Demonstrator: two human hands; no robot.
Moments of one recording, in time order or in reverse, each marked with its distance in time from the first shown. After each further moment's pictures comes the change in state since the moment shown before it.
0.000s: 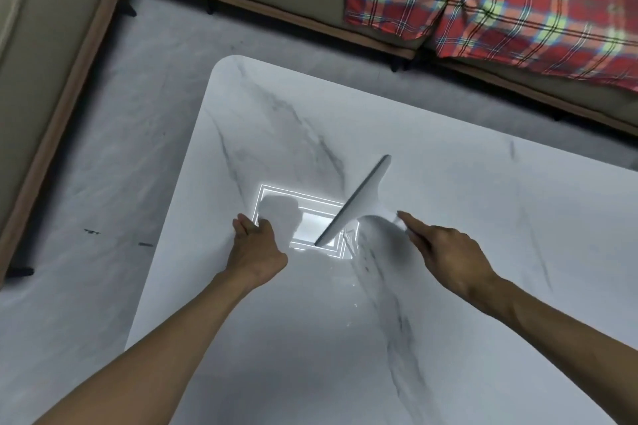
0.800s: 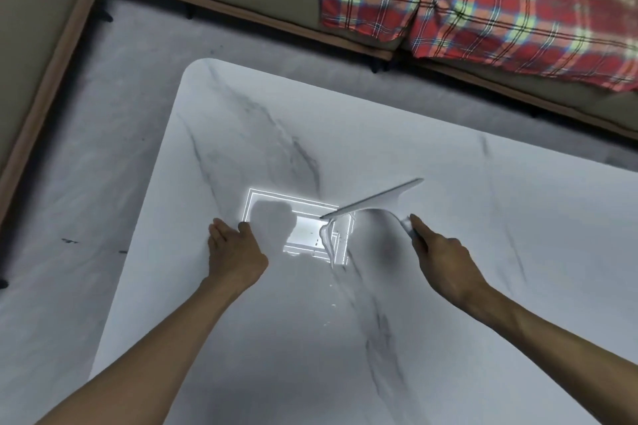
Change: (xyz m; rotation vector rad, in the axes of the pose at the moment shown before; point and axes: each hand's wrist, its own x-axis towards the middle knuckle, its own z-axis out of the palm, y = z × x) left_hand -0.006 0.022 0.010 0.099 0.106 -0.075; right_hand -0.025 0.018 -0.006 0.244 -0.007 0.223
